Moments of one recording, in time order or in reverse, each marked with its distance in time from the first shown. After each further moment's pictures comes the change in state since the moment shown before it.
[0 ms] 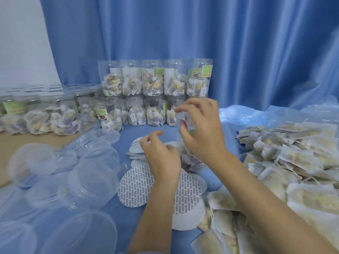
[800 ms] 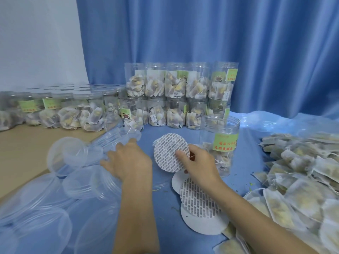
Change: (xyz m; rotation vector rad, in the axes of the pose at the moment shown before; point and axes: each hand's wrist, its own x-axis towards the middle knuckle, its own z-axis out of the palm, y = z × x) left_hand 0.044 -0.024 -0.095 0.887 0.014 -0.224; right_hand -0.047 -0.026 0.054 0.378 -0.480 0.574
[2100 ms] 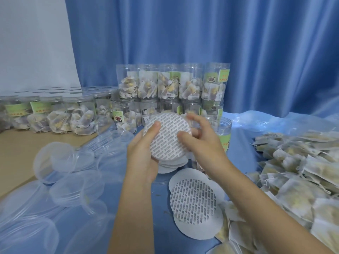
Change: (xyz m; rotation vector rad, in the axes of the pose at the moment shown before) left_hand -0.008 0.031 0.004 -1.851 -0.651 -0.039; right_hand 0.007 -0.037 -0.045 0.534 -0.021 -0.030
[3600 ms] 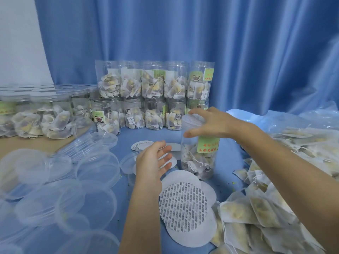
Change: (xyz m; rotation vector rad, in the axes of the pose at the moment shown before) left_hand 0.014 -0.043 0.006 0.194 0.120 -0.239; right_hand 0.080 0.003 -0.082 -1.180 -0.196 0.256
